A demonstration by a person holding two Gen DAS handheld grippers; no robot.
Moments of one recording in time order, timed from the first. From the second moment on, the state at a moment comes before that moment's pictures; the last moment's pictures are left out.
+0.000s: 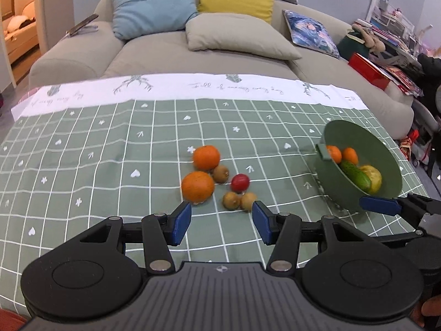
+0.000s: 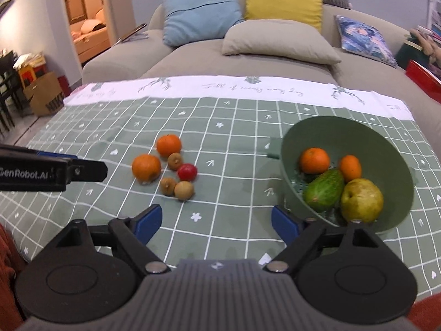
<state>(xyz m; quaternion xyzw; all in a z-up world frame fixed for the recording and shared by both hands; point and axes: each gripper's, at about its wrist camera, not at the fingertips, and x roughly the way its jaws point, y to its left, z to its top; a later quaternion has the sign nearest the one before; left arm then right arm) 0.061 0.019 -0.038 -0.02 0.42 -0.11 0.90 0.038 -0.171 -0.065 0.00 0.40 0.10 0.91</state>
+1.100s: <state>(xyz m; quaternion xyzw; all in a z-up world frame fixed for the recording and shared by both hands) 0.152 0.030 -0.108 -0.03 0.47 -0.12 0.87 0.139 -0.123 -0.135 -0.01 0.47 0.17 0.87</state>
